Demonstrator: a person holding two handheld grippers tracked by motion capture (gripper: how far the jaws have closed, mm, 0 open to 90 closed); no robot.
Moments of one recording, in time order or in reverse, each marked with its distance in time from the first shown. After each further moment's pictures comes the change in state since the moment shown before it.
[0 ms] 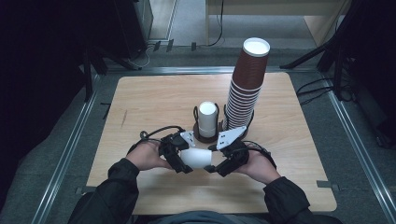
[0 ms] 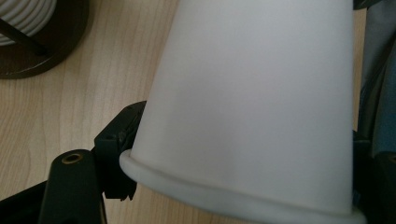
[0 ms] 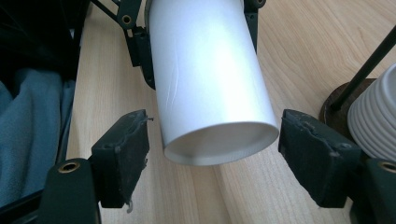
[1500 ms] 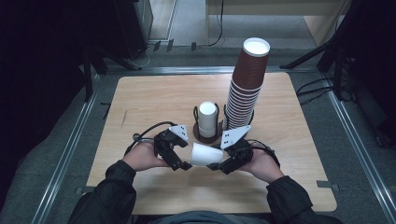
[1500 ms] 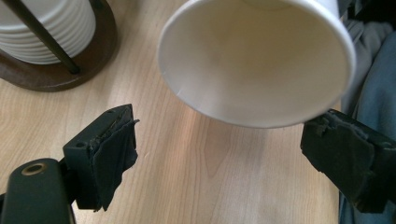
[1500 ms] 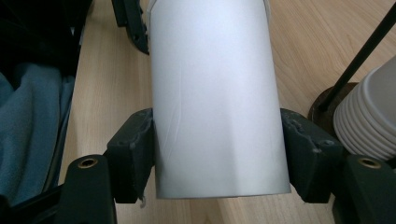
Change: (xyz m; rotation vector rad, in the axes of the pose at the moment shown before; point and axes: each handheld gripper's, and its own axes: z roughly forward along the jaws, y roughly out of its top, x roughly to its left) left arm 0.004 -0.014 -0.023 -0.177 0.004 -0.062; right arm -0.003 -0.003 -0.011 -0.016 -0.004 -0.028
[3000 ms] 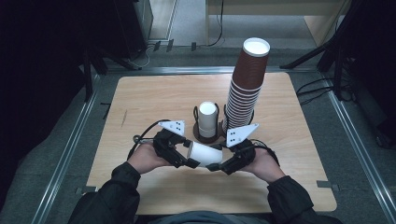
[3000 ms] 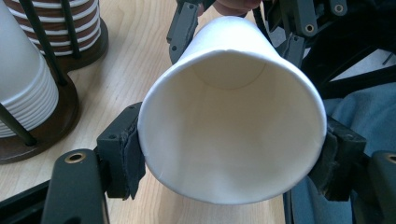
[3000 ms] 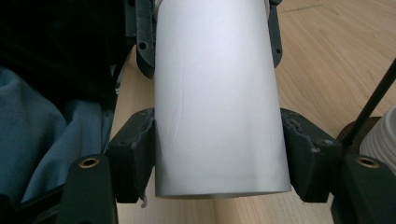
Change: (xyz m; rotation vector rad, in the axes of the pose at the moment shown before) left arm -0.012 0.006 -0.011 -0.256 -0.151 -0.008; right arm 0.003 0.001 -0.010 -0.152 0.106 0.031
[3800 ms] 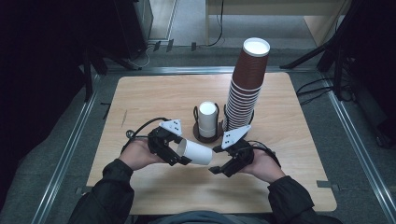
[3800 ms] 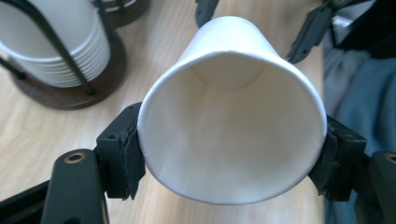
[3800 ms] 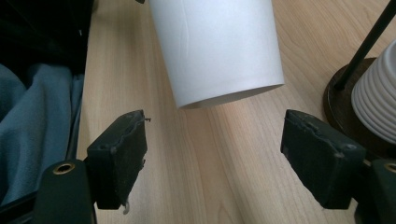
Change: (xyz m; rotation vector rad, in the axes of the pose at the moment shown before) left arm 0.005 0.000 -0.011 0.189 0.171 0.020; right arm -0.006 -0.010 0.010 0.184 -0.076 0.056
